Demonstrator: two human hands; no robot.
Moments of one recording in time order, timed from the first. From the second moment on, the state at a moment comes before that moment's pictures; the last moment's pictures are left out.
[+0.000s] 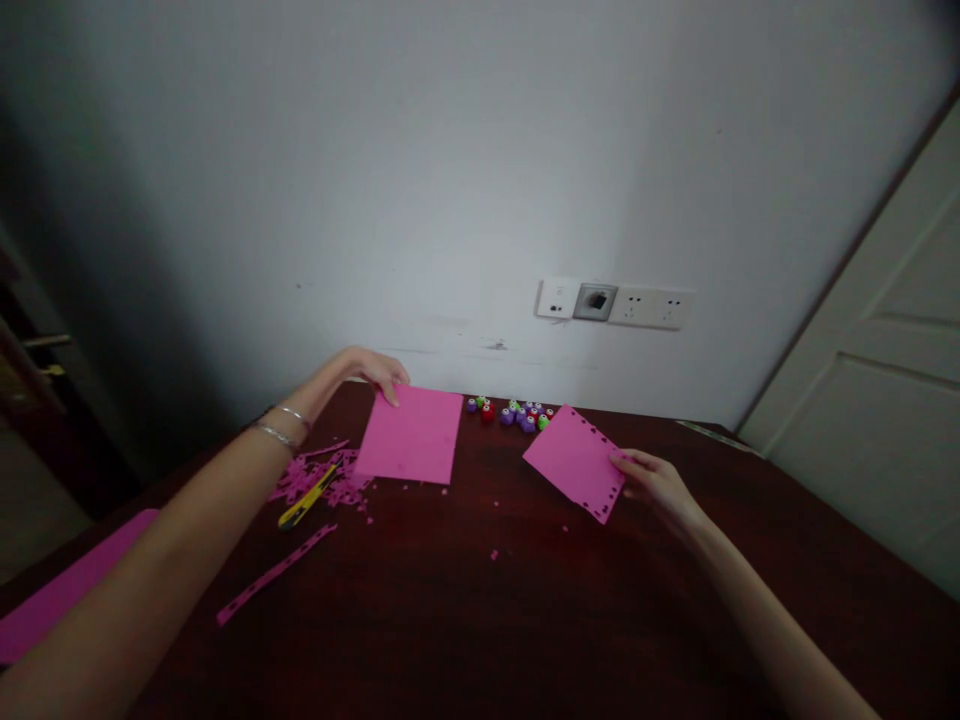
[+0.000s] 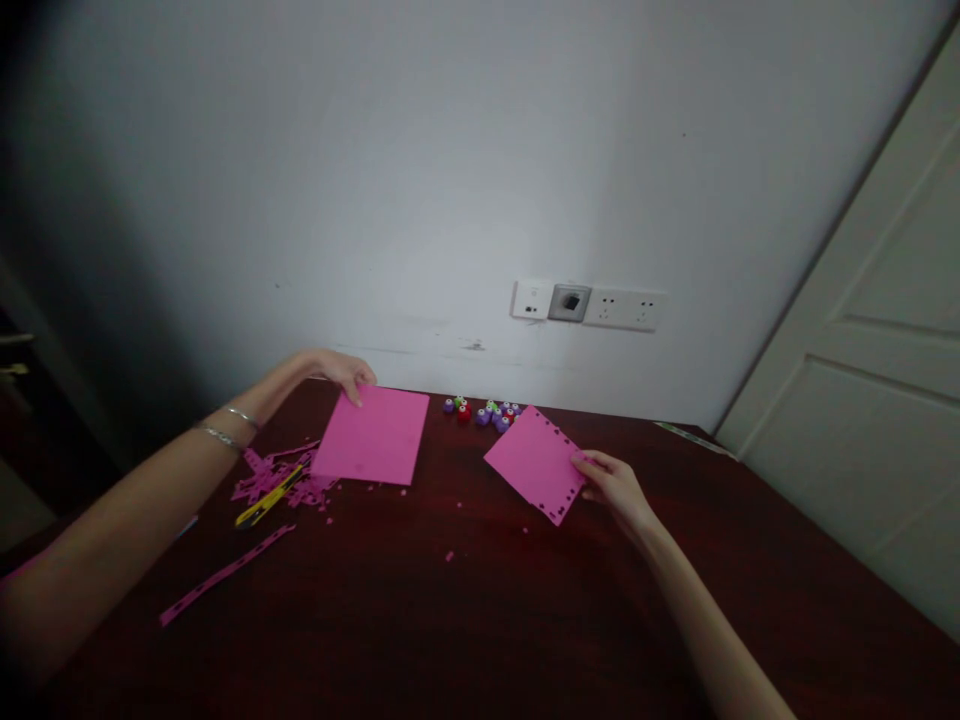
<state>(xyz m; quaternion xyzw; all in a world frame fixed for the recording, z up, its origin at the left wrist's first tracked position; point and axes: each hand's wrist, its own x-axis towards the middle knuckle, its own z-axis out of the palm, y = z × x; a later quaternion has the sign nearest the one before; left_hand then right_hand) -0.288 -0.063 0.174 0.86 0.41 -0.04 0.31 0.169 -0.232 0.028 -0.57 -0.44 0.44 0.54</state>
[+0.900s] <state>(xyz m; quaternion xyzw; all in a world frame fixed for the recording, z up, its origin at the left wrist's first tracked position) -0.146 -0.142 0.185 0.91 0.29 0.12 0.29 0.111 -0.252 0.079 -0.45 -0.46 0.44 0.62</state>
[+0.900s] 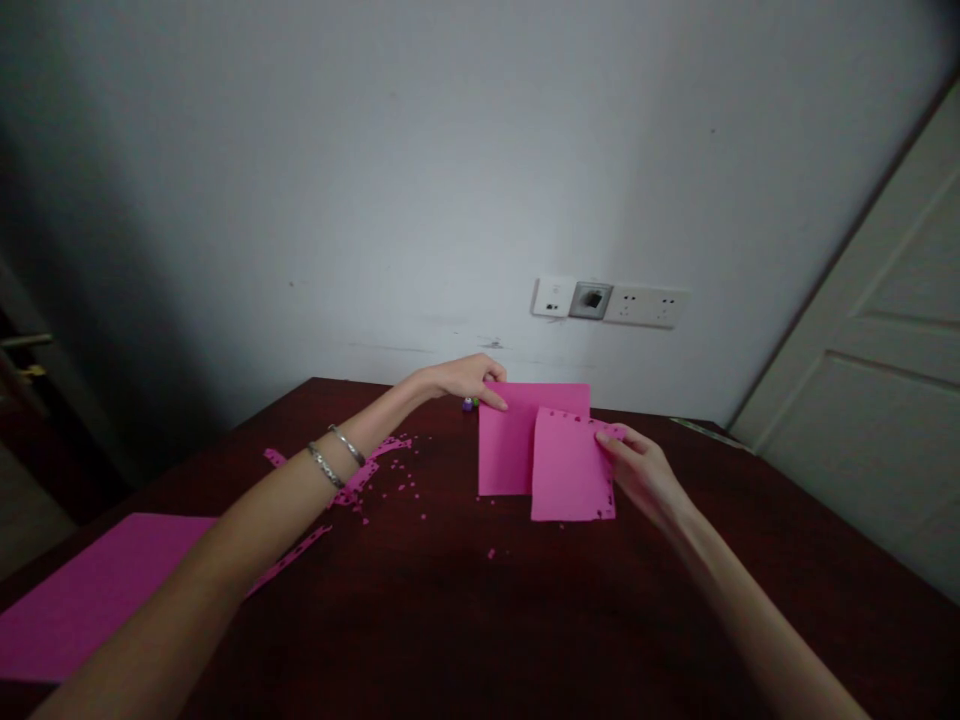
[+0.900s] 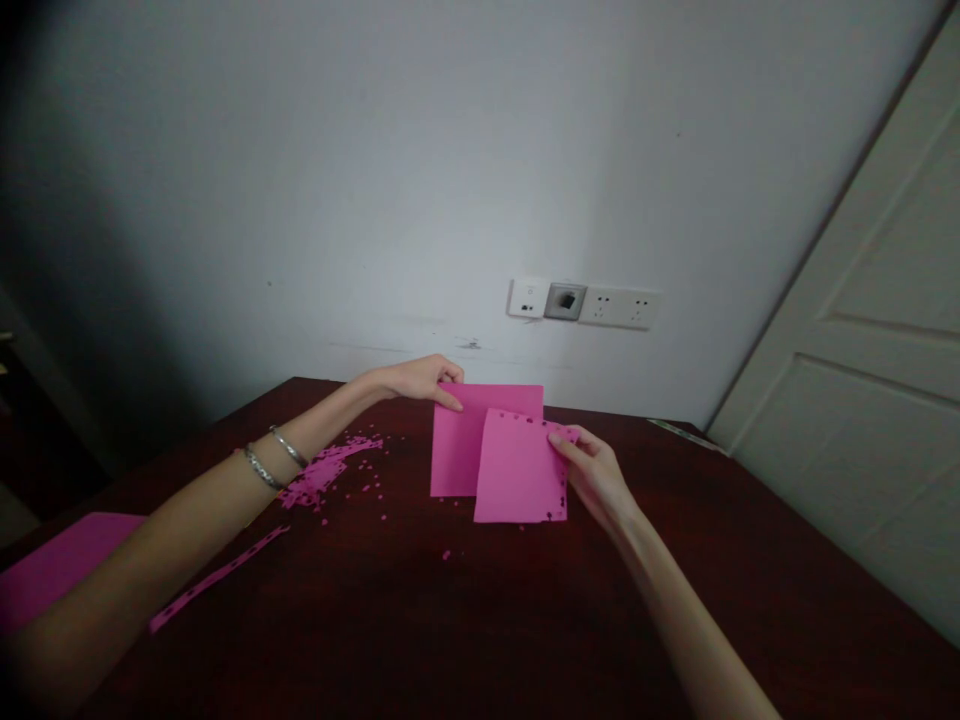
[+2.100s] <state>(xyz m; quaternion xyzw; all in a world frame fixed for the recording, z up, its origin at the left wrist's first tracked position) -0.216 -0.152 -0.013 0.89 0.45 0.05 0.02 0.162 -0.257 0.053 -0.51 -0.33 0.43 0.67</state>
